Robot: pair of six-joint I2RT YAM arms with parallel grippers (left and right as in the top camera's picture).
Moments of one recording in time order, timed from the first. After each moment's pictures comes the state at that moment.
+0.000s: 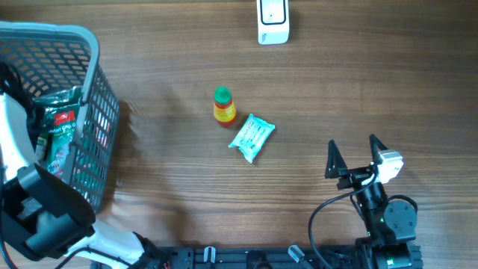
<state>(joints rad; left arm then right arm) 0.61 1.80 1.48 -1.06 -0.48 -0.96 0.12 0.02 0.01 0.00 -0.07 0.17</state>
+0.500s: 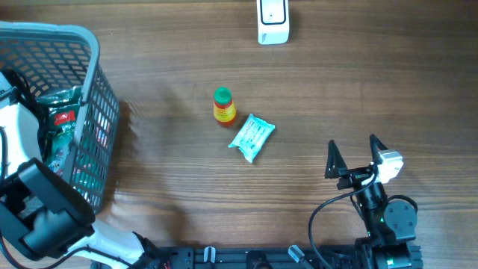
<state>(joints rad) 0.61 1.80 1.34 -0.80 -0.46 -0.96 0.12 0.02 0.01 0.00 -0.07 0.17</state>
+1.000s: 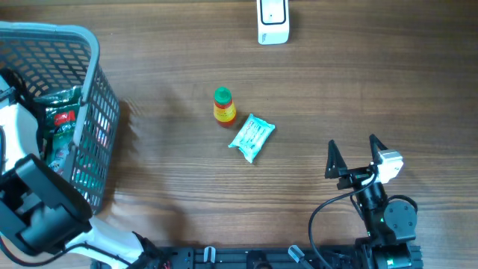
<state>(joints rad) 0.62 1.83 1.34 -0.73 -0.46 -0.95 0.12 0.02 0.01 0.00 -0.07 0.17</state>
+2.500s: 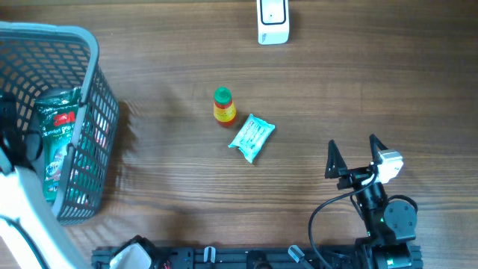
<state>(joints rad) 0.65 1.22 1.33 -0.78 -0.17 -0.90 0.12 0.02 0.01 0.00 -0.07 0.17</state>
